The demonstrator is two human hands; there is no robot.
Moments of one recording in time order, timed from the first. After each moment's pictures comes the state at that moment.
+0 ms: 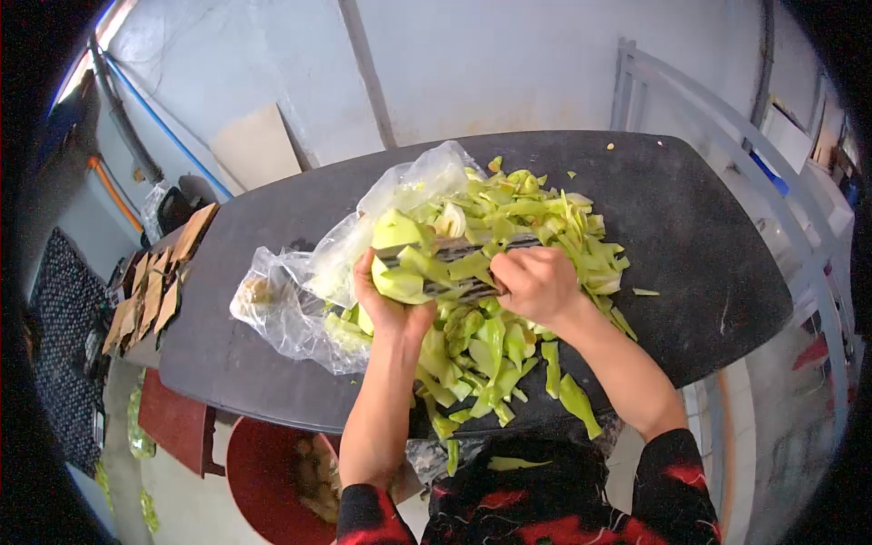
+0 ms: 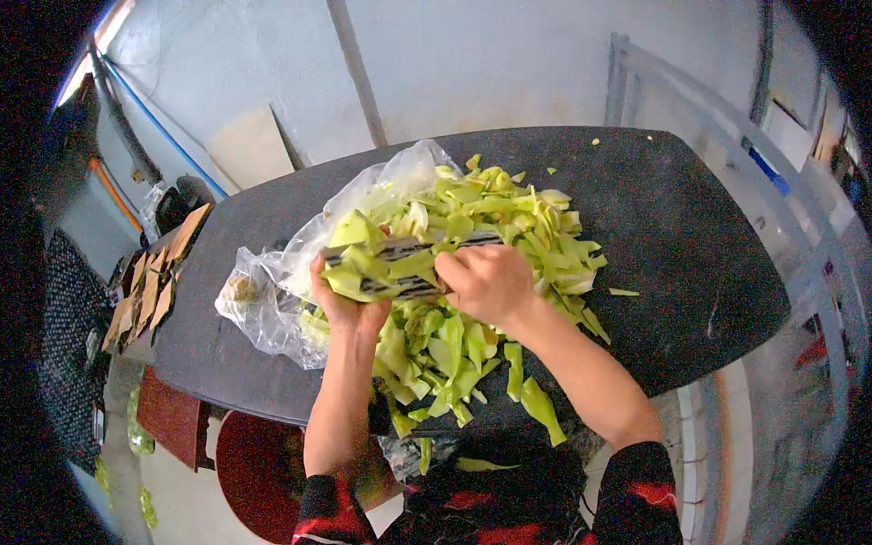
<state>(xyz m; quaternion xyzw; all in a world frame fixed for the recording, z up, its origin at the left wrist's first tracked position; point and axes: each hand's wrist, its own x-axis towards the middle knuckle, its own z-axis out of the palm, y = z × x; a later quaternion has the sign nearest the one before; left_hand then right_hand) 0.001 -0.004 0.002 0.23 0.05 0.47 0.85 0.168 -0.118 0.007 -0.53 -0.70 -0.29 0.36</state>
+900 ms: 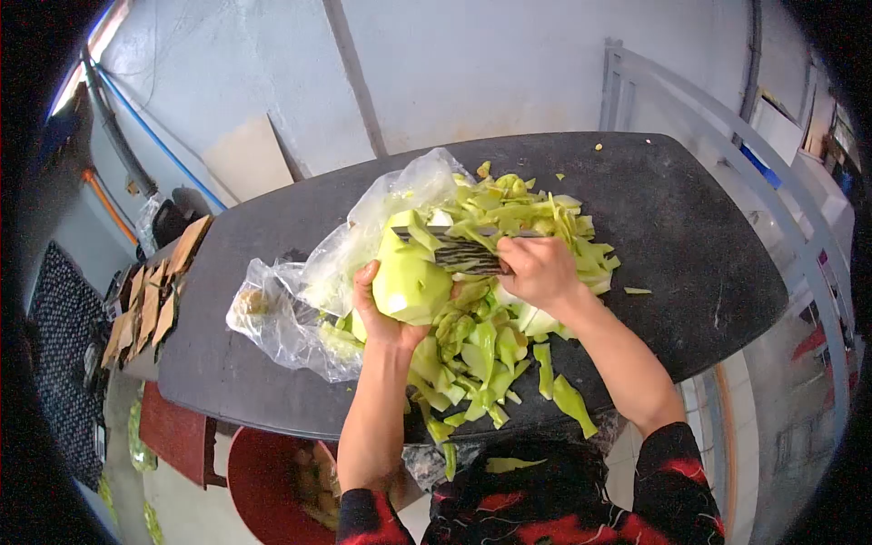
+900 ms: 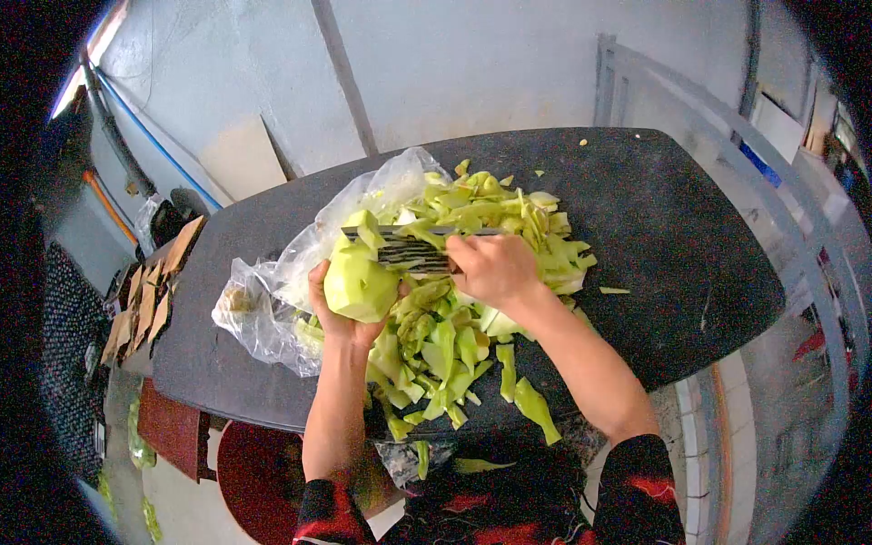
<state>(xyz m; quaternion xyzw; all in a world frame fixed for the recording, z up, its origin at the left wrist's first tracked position) -0.006 -0.004 -0.005 0.32 -0.02 0.35 0.88 0.192 -0.115 0.000 -0.59 -0.67 -0.28 0.36</state>
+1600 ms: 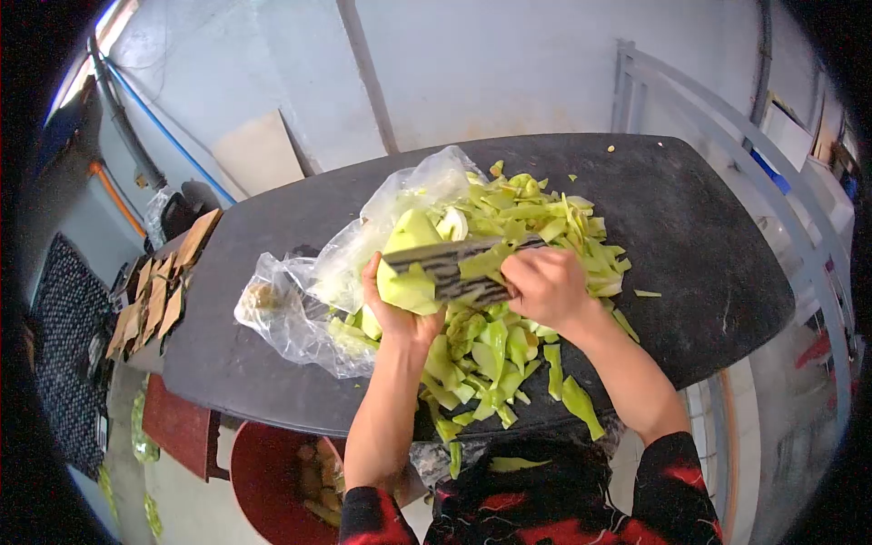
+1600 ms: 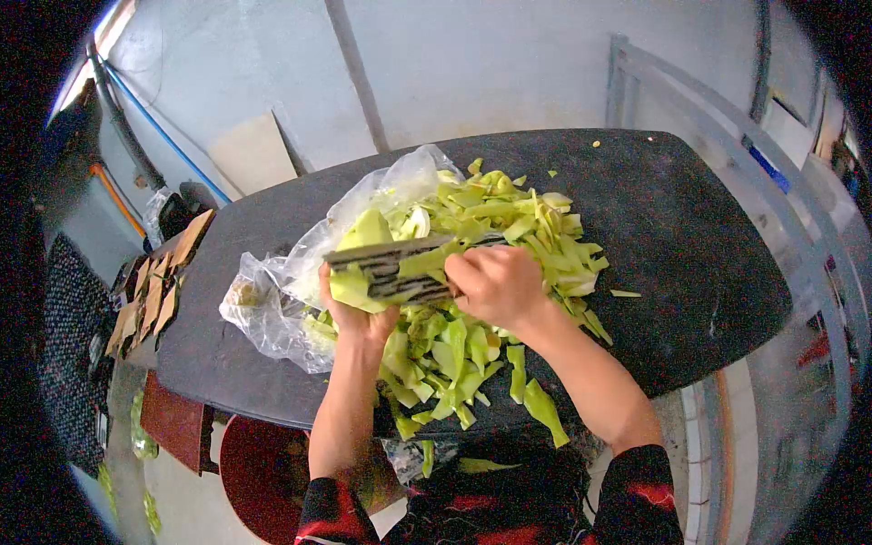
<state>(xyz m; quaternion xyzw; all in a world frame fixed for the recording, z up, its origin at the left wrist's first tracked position) 0.000 -0.005 -0.002 0.13 0.05 0.43 0.89 0.172 -0.128 0.014 -0.52 -0.70 -0.30 0.38</state>
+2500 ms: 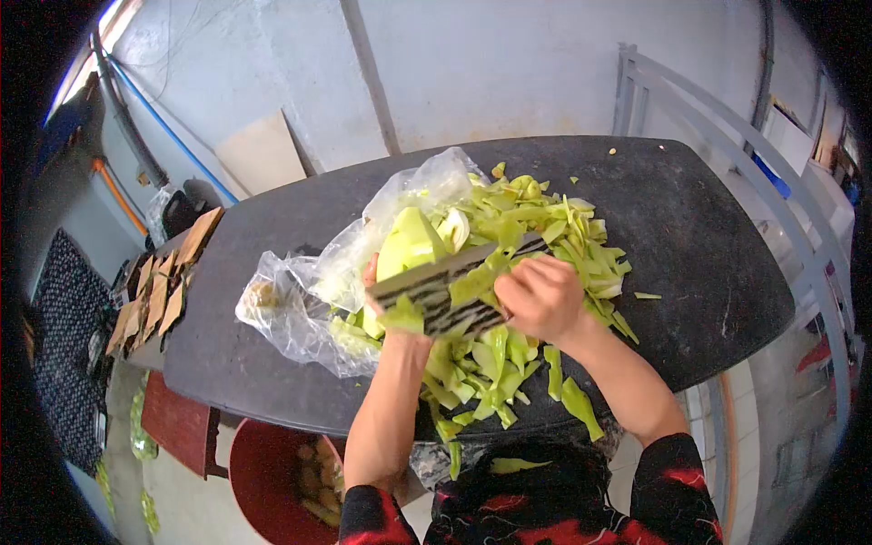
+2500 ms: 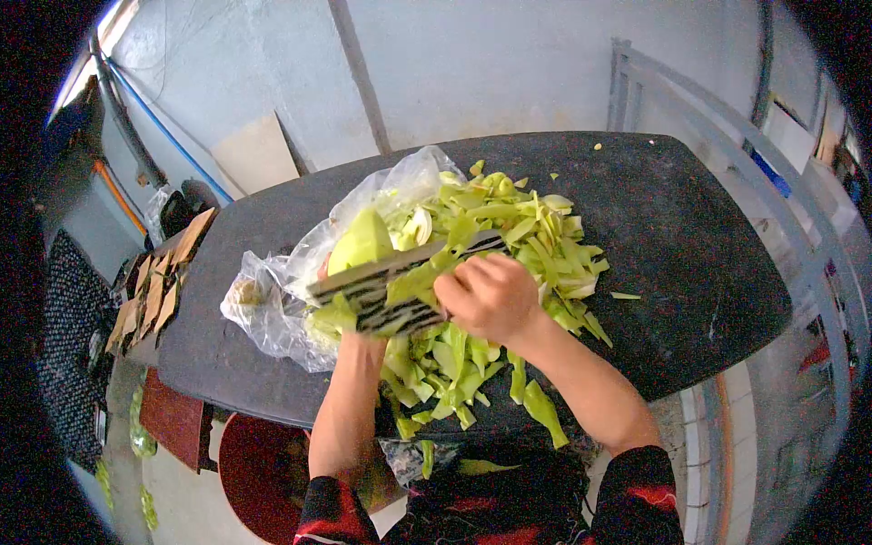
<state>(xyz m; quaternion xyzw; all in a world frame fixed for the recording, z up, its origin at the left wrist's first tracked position) 0.000 -0.001 -0.013 0.25 0.03 0.48 0.84 0.155 -0.136 0.019 -0.48 -0.71 -0.37 0.36</state>
